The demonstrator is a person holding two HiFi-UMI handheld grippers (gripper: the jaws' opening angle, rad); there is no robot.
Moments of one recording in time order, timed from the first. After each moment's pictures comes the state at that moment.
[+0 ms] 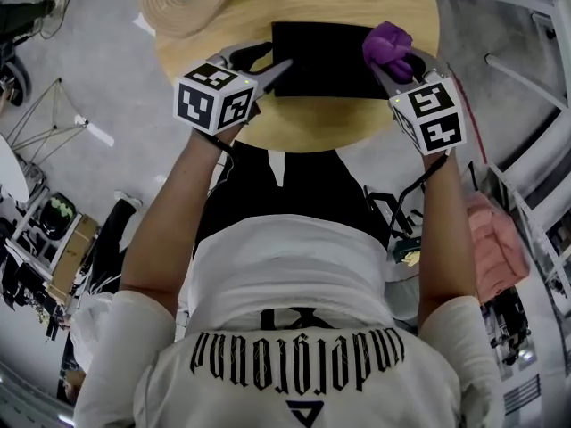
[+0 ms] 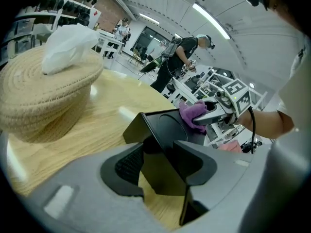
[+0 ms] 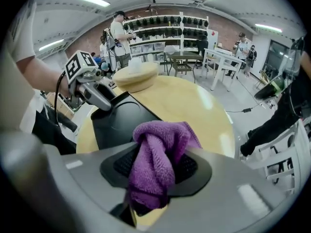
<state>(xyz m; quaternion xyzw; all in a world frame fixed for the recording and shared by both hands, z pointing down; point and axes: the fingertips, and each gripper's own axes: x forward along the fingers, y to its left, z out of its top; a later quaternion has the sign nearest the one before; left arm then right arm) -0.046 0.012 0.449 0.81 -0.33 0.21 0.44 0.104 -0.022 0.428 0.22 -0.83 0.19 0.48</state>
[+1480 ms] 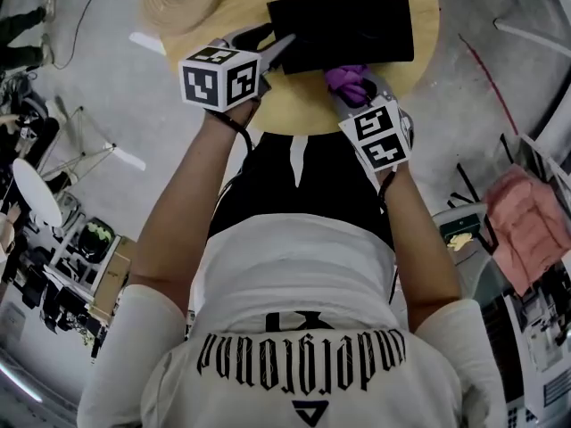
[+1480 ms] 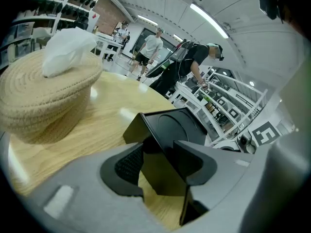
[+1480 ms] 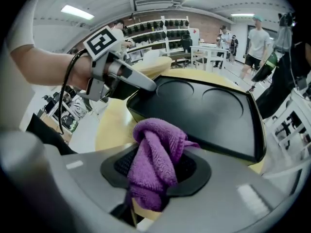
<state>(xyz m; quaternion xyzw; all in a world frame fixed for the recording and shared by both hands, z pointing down) -0.047 0.017 0.450 0.82 -0.33 0.22 0.42 0.041 0.121 0.464 0.28 -0.82 0.26 0.42</state>
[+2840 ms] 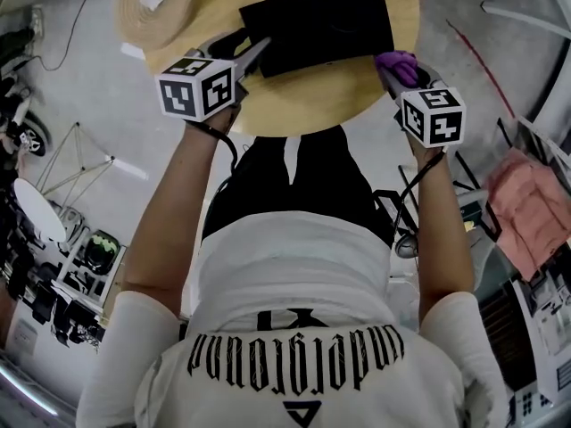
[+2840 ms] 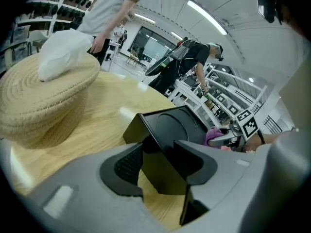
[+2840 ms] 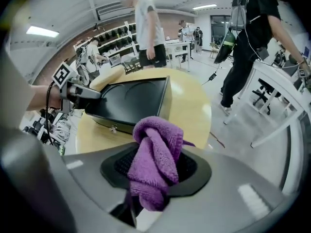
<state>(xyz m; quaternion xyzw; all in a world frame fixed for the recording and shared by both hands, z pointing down) -0.045 0.015 0.451 0.82 -0.33 0.23 0.41 0.193 0.078 0.464 0.41 -0.75 0.35 0.39</state>
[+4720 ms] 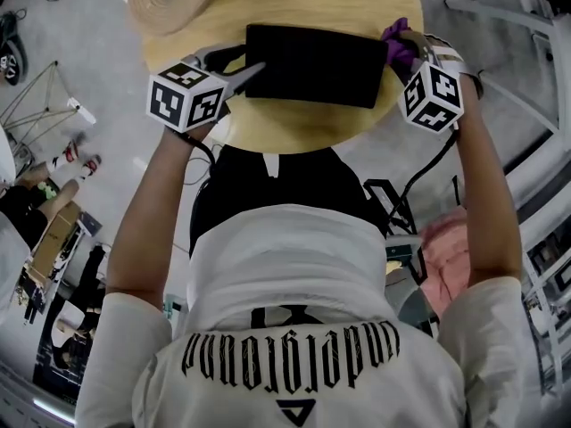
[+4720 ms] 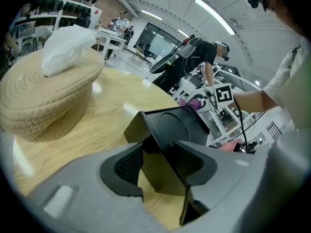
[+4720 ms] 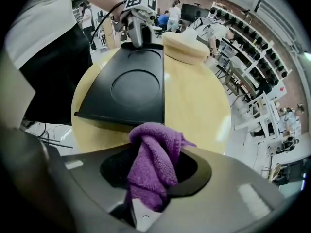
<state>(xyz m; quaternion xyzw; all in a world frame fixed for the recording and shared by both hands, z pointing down) -0.048 0.016 0.454 0.79 -0.34 0.24 0.44 0.177 -0.060 0.479 -0.06 -0.78 -0.13 0.62</state>
